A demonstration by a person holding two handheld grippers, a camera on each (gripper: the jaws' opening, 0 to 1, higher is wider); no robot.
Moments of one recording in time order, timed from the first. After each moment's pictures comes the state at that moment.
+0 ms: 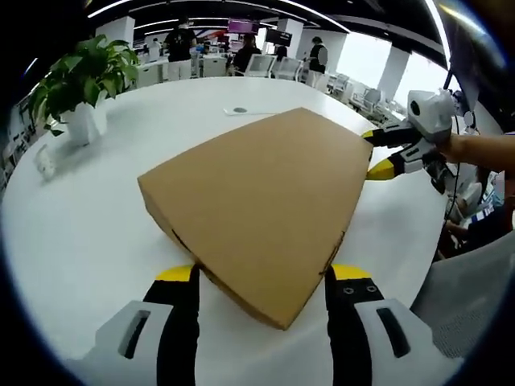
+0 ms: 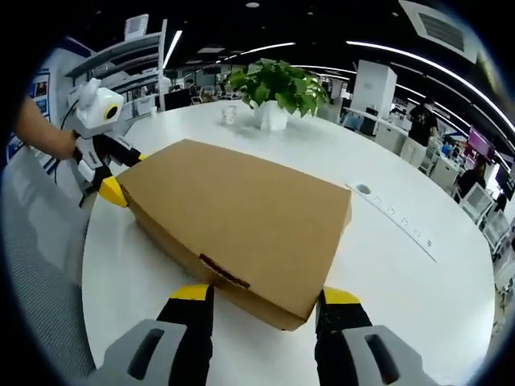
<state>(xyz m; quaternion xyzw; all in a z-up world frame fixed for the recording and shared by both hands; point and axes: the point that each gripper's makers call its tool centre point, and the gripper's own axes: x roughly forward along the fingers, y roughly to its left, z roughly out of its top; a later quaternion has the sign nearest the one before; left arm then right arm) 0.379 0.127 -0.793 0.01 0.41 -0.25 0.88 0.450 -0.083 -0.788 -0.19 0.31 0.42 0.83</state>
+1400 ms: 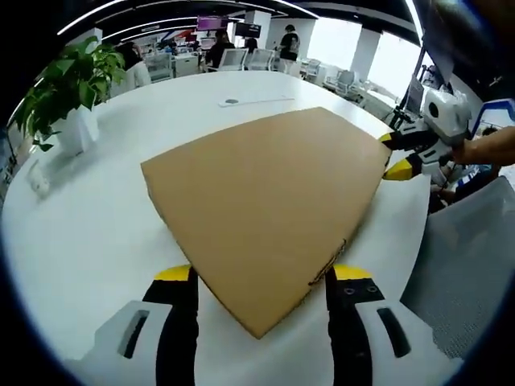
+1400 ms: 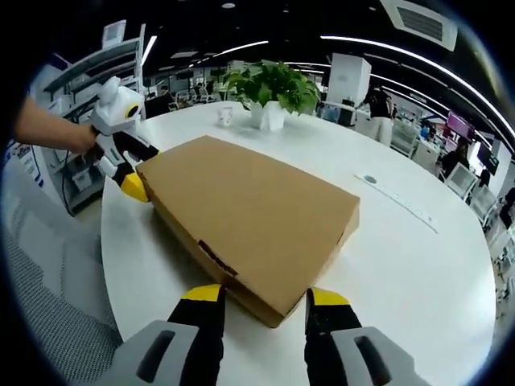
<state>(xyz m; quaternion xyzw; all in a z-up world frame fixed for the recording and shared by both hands) 0.361 0.189 -0.800 0.05 0.41 -0.31 0.86 0.367 -0.034 -0.785 -0.16 0.32 0.37 0.86</state>
